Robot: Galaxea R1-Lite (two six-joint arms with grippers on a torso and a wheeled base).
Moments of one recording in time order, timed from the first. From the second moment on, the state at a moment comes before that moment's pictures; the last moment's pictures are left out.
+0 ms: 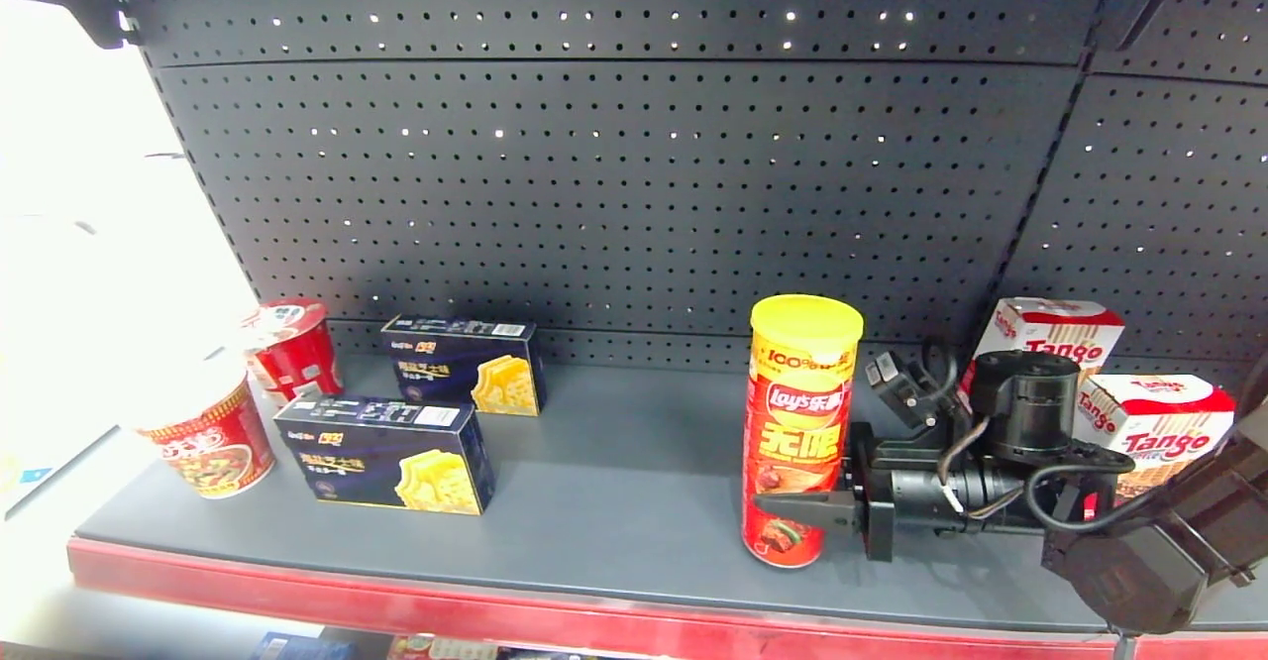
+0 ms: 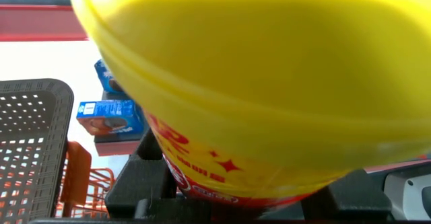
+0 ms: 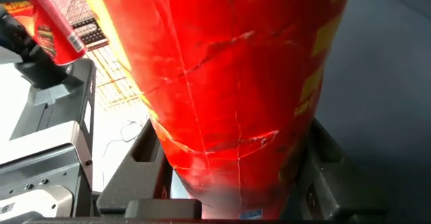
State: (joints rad) left arm -0.17 0.11 -0.22 0.40 -0.05 -0.12; right arm 0.40 1.93 -0.61 -1.07 0.92 -0.08
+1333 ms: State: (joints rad) left arm -0.17 0.11 -0.22 0.40 -0.06 -0.12; right arm 0.37 1.75 -0.42 -1.08 0.92 -0.10
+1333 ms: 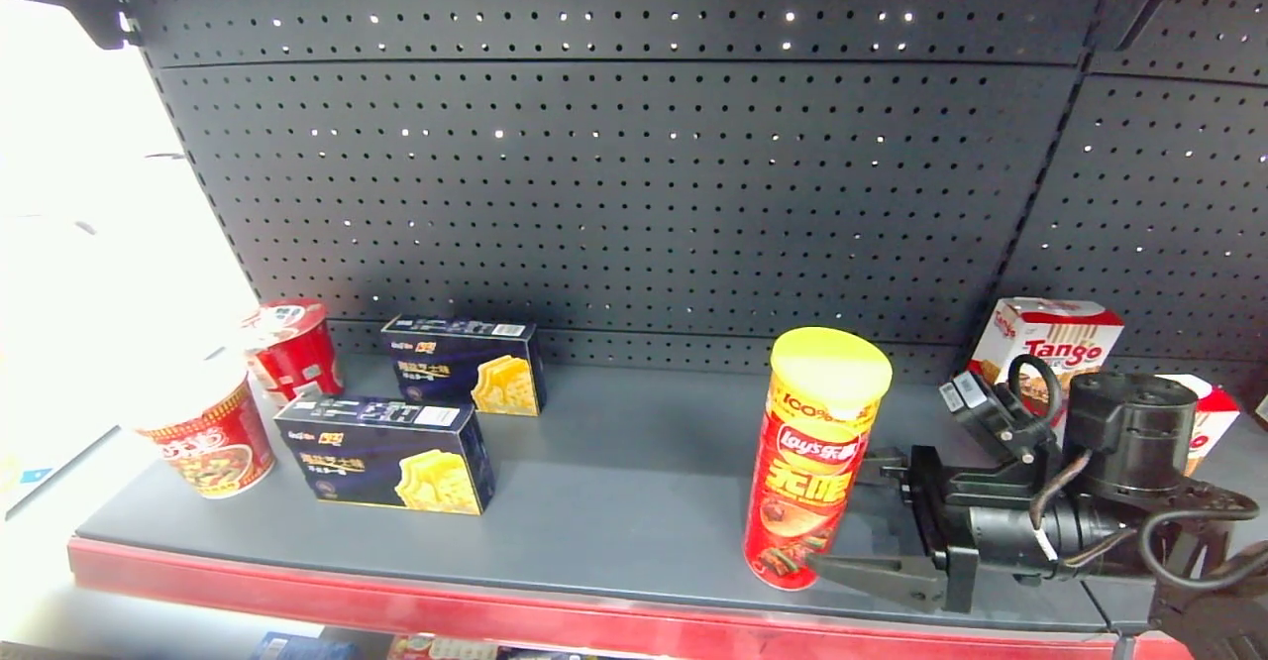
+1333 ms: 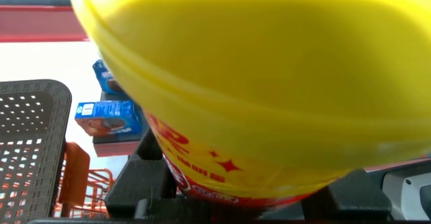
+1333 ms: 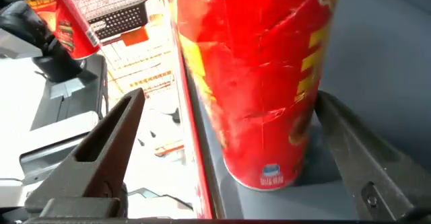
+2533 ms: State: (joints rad) left arm -0.17 0.11 -0.22 0.40 -0.06 -0.12; right arm 0.26 1.50 -0.31 -1.07 0.87 -0.12
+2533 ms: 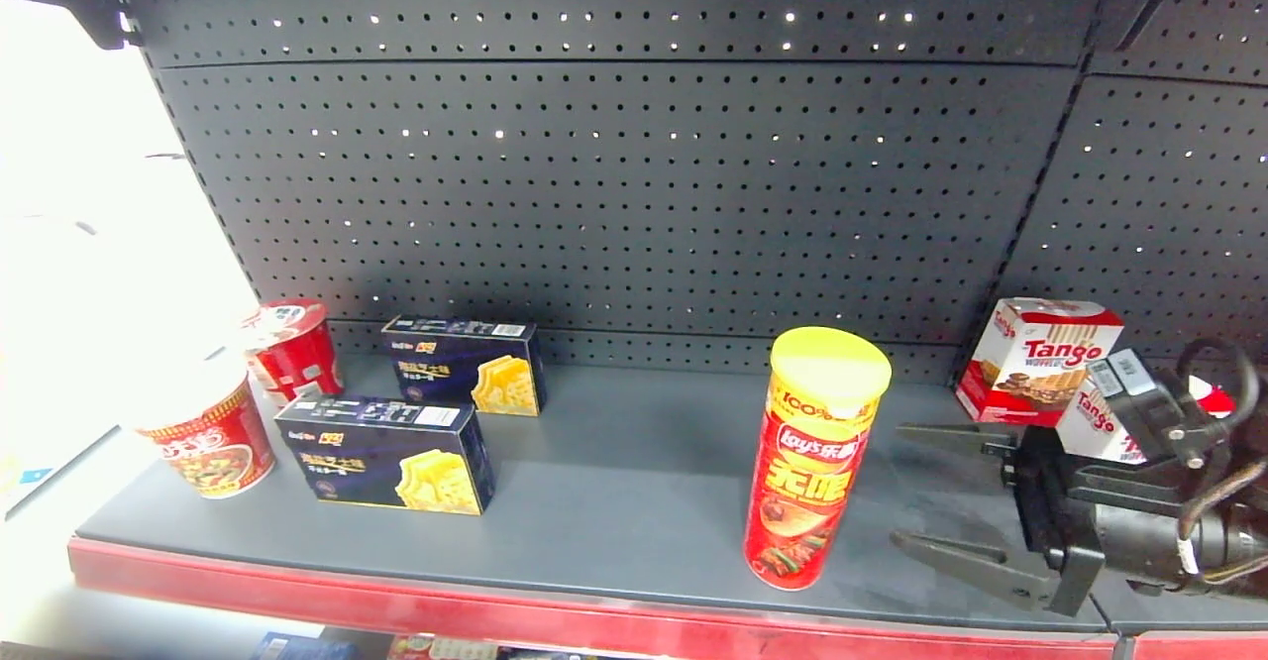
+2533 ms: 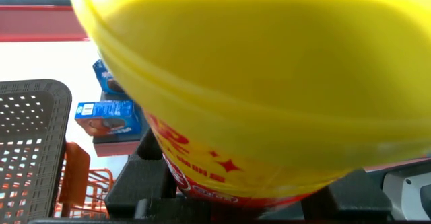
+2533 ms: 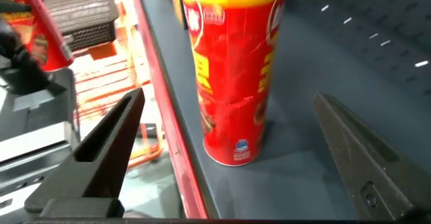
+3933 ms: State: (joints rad) left arm -0.17 0.11 -0.19 0.34 -0.04 -0.10; right arm 0.02 0.42 -0.07 -0.36 -0.18 -0.09
